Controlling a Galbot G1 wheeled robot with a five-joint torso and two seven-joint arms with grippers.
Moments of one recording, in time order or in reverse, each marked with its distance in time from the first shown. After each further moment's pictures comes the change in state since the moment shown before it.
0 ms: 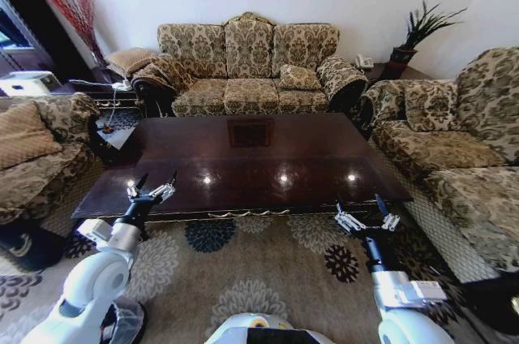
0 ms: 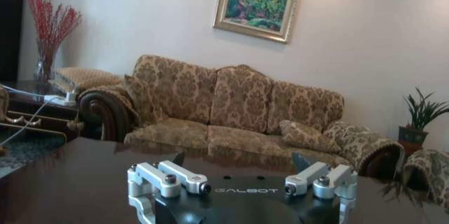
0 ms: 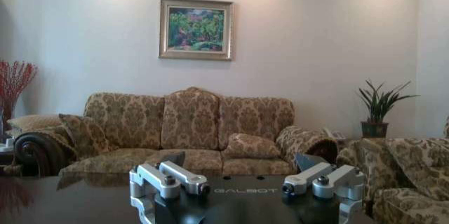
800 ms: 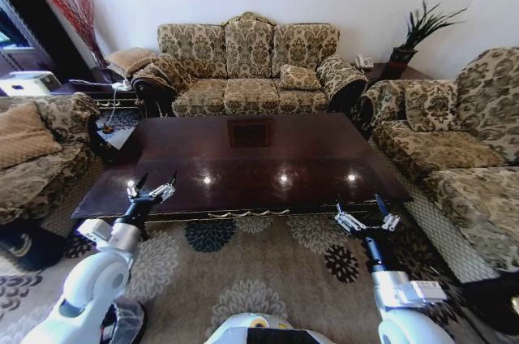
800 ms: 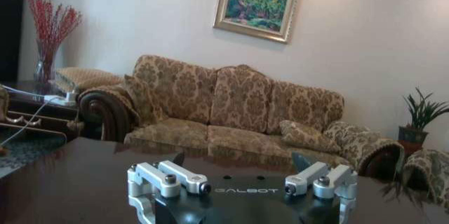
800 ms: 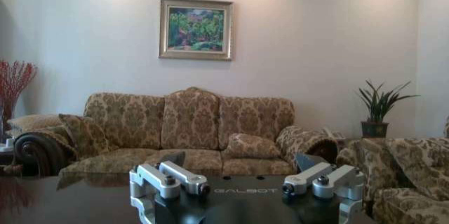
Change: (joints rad) left arm 0.000 0.000 0.000 0.000 0.000 0.000 0.000; right arm 0.000 0.000 0.000 0.000 0.000 0.000 0.000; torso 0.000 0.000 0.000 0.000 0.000
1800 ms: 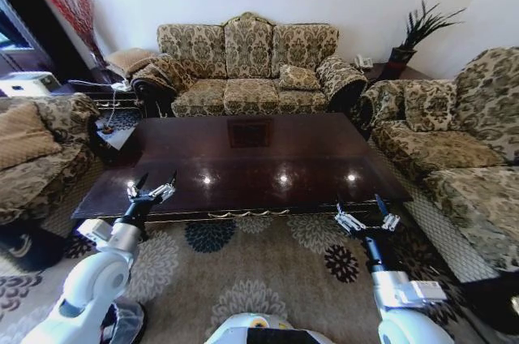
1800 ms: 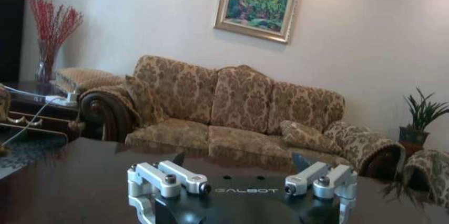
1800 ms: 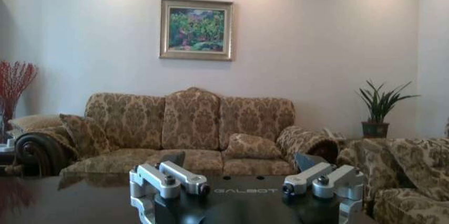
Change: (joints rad) left arm 0.000 0.000 0.000 0.000 0.000 0.000 0.000; right arm 0.000 0.000 0.000 0.000 0.000 0.000 0.000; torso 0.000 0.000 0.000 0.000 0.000
